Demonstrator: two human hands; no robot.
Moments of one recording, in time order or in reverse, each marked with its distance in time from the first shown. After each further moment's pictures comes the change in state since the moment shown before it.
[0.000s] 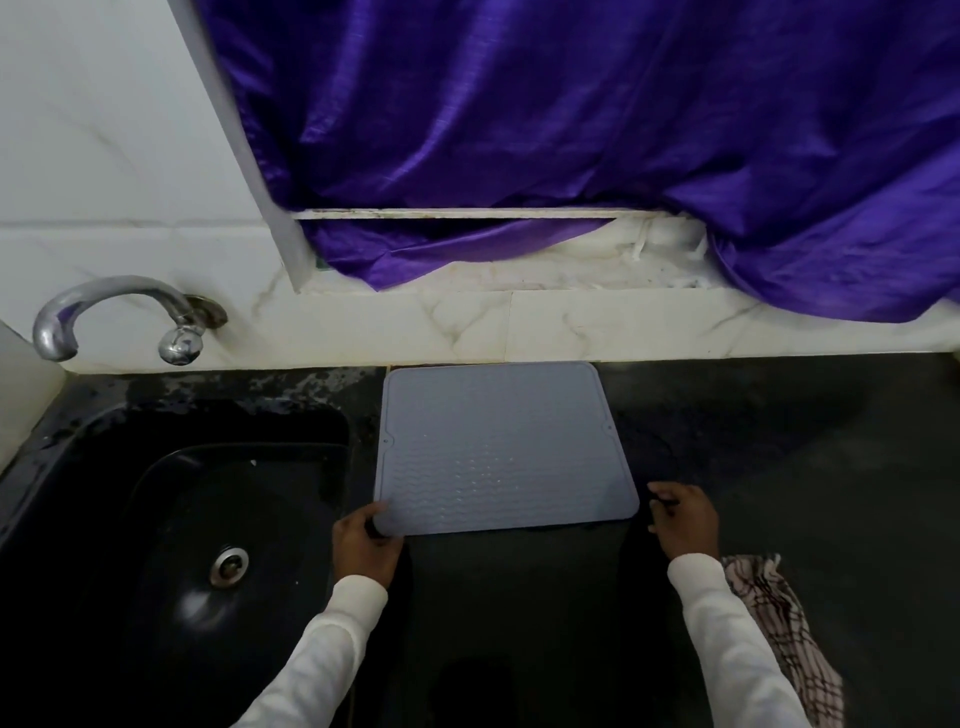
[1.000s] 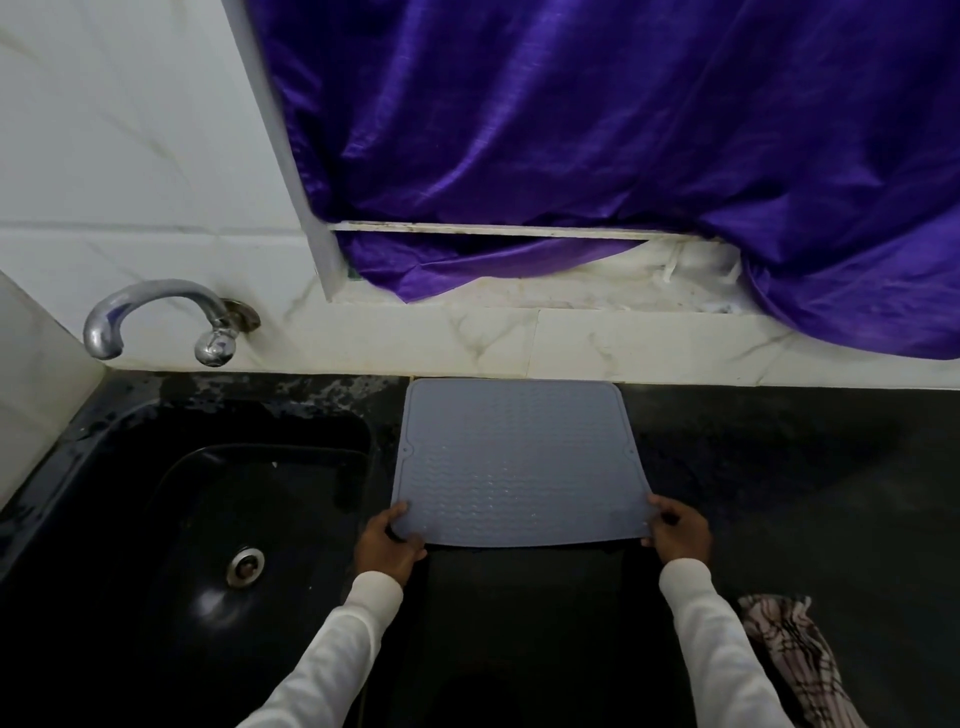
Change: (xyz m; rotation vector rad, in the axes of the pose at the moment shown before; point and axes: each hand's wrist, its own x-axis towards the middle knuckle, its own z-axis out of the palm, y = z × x) left_hand 0.003 0.023 0.003 -0.384 -0.050 -0.221; right_hand 0.012 -0.031 0.030 0.248 -0.053 0.291
